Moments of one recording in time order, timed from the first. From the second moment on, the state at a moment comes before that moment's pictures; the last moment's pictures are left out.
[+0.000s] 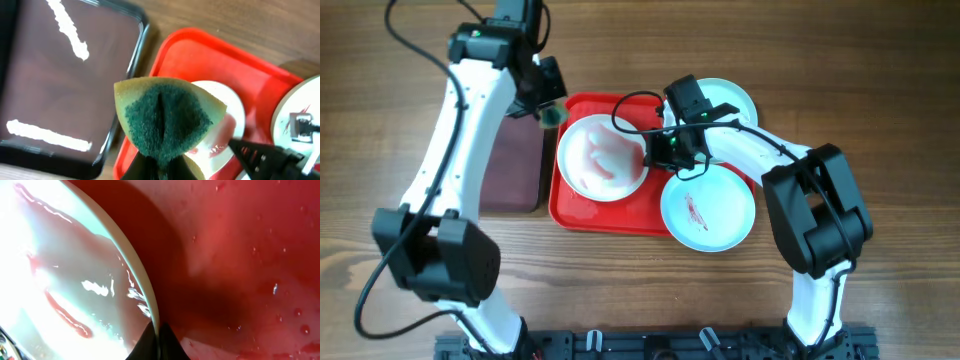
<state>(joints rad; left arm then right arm) -0.16 1.87 1.82 -1.24 -0.01 -0.46 0.45 2.08 1.32 -0.52 -0.47 0.55</state>
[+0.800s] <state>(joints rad) -0.12 1.87 1.82 -1.28 0.04 -0.46 0.80 1.71 1.31 -0.72 0.61 0.47</state>
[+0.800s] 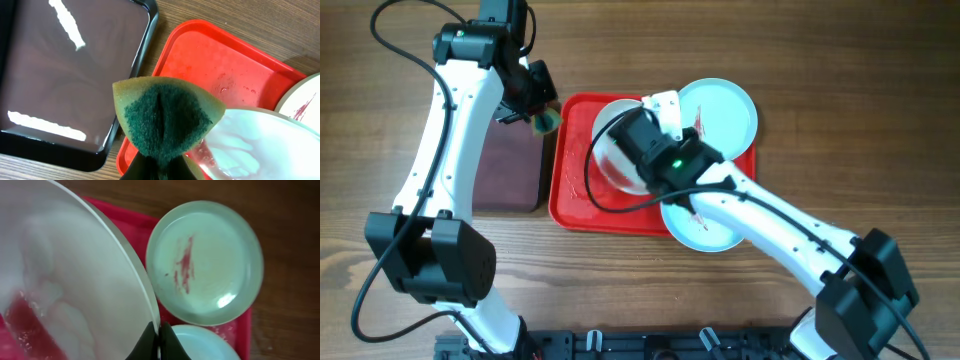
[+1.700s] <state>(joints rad) -0.12 1.87 1.82 -1.28 0.04 -0.46 0.99 1.71 1.31 -0.21 1.37 -0.33</state>
